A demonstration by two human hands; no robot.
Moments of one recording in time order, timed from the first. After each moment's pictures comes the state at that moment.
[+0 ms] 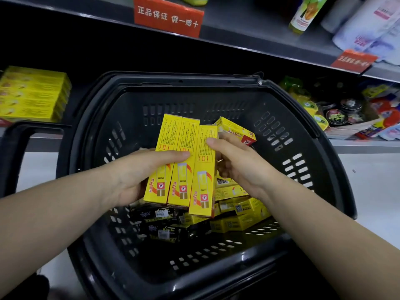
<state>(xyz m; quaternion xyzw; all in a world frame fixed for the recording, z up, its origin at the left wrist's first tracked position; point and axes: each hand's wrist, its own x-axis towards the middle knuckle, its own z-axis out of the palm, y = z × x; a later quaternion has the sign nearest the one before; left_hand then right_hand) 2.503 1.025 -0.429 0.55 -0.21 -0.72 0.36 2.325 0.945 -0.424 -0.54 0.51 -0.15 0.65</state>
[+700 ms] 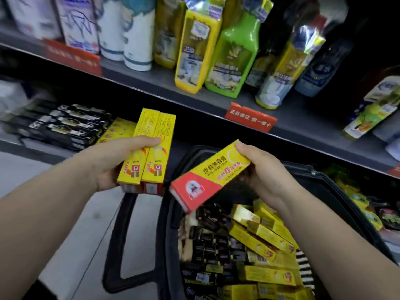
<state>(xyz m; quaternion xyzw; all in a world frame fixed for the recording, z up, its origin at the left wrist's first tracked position) 2.682 1.061 -0.381 0.63 -0.16 -0.53 0.54 2.462 0.914 -0.350 -0.62 0.42 -0.19 0.63</state>
